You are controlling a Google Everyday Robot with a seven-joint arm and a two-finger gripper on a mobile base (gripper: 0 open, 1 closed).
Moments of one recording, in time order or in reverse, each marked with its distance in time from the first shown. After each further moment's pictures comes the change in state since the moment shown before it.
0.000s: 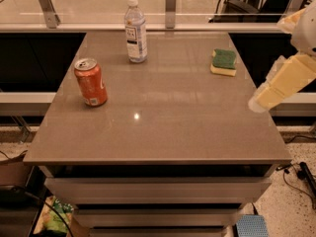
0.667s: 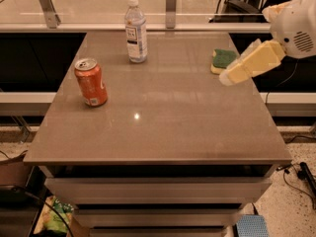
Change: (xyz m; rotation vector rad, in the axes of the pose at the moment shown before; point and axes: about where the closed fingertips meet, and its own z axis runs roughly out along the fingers) arm -0.041 -0.039 0.029 0.082 -0.288 0.116
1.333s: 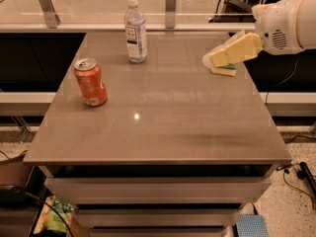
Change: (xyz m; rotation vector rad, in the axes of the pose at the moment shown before) arm -0.023 -0.027 0.039 0.036 -0.206 0.128
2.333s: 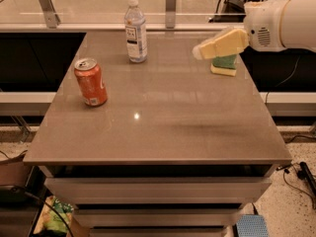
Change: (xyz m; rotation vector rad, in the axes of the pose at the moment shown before) arm -0.010 -0.011 0.023 0.030 -0.074 0.034
